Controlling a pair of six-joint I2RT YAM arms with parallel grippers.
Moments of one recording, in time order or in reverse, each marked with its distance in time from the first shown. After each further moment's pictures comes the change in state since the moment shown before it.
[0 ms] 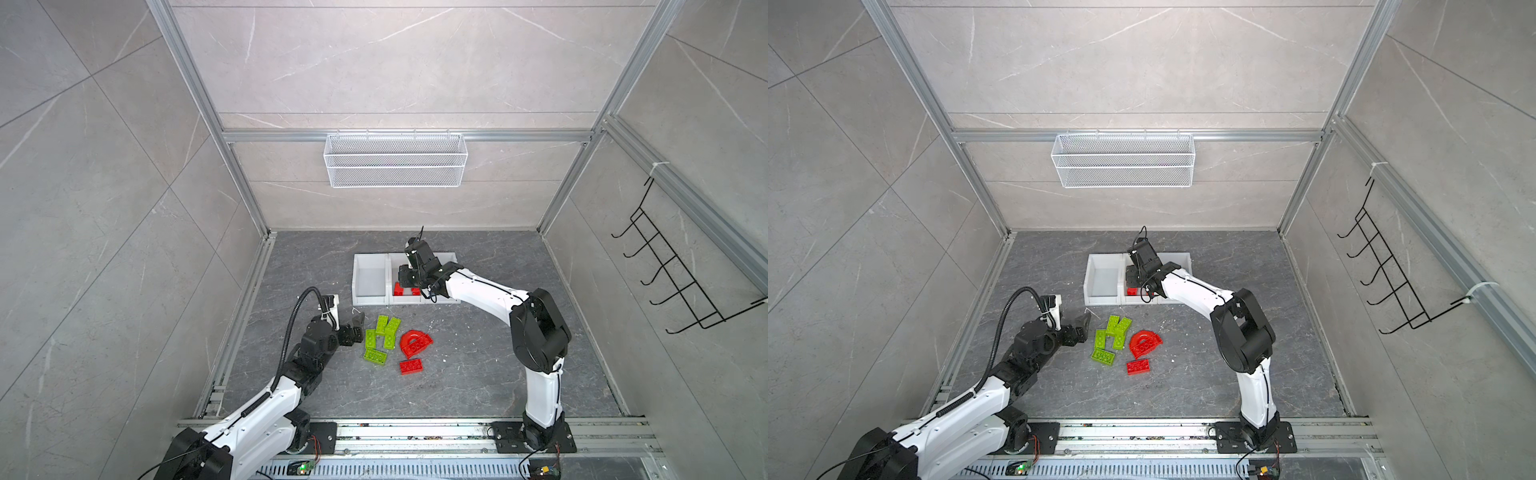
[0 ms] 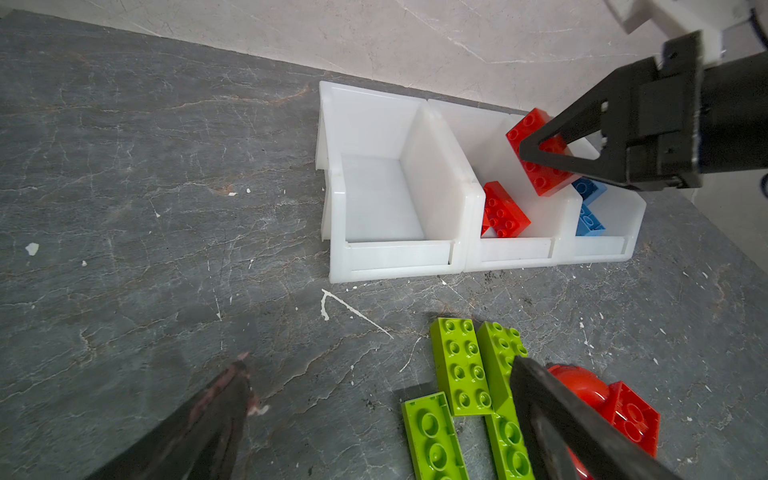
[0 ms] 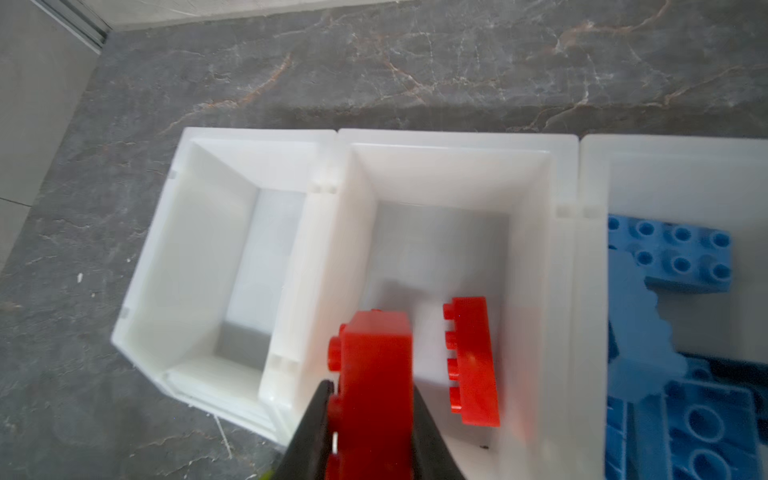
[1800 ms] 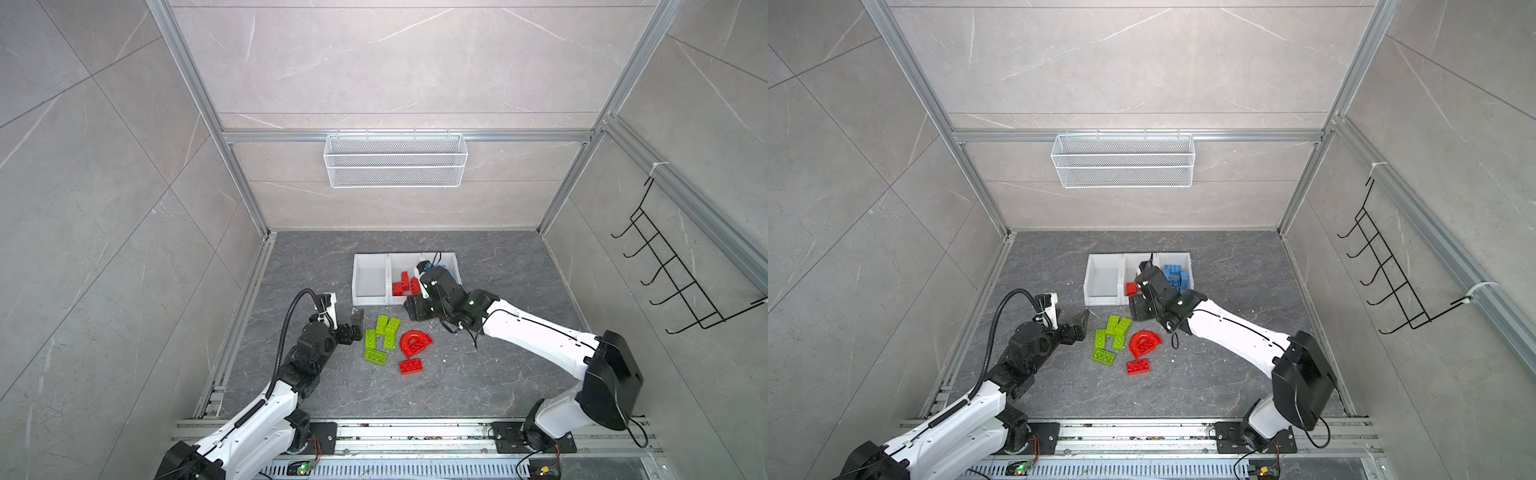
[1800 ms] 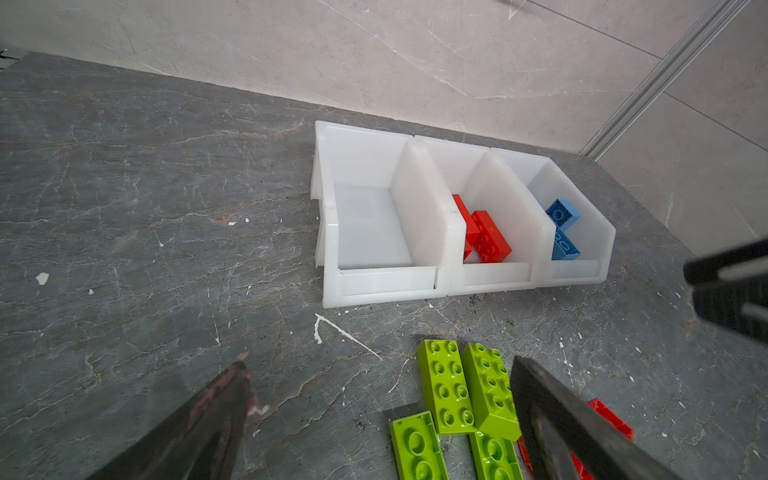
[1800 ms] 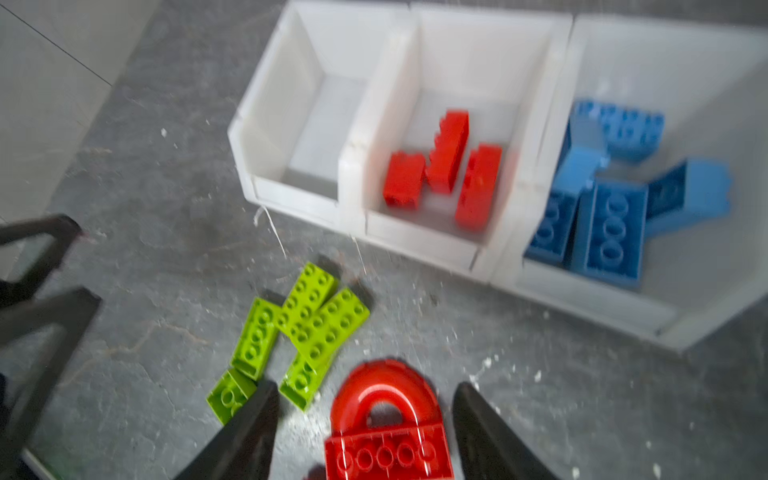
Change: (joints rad) left arm 0.000 -0.069 0.000 0.001 -0.002 0.000; right arm 0.172 -0.527 -0.491 -0.114 0.016 0.005
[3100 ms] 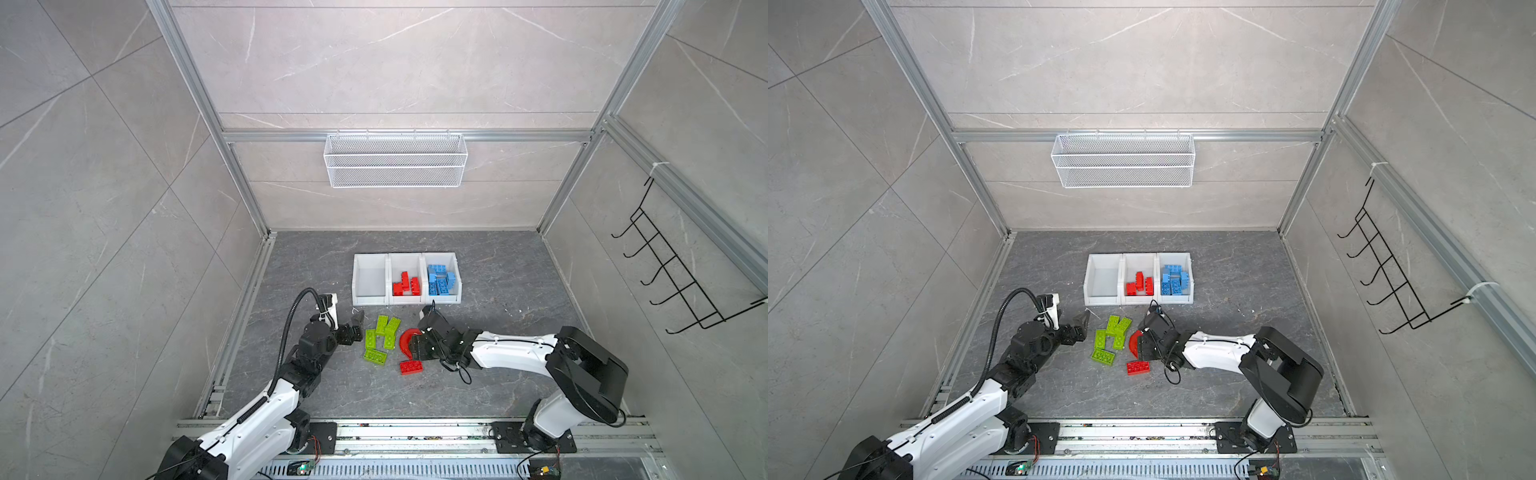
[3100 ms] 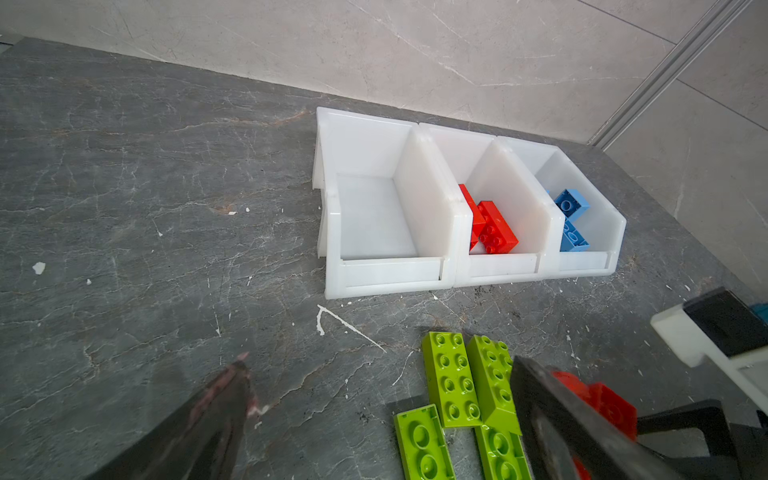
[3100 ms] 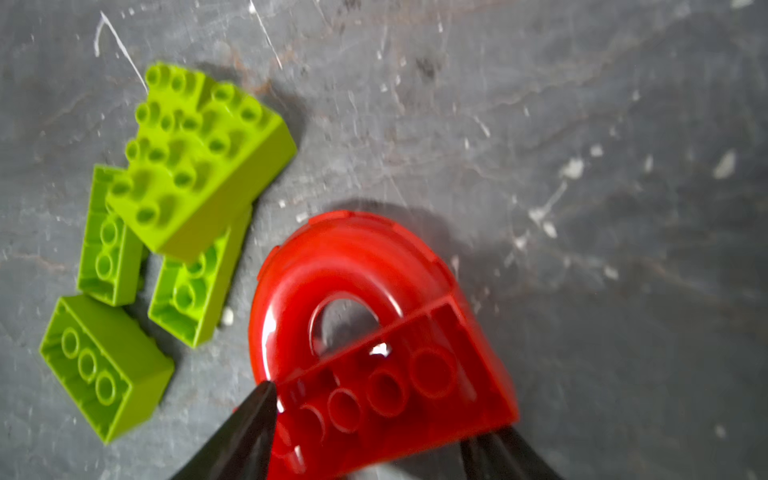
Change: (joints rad) left arm 0.000 0.027 0.000 0.000 0.000 0.000; right arm 0.057 0.134 -0.290 0.344 -0.047 0.221
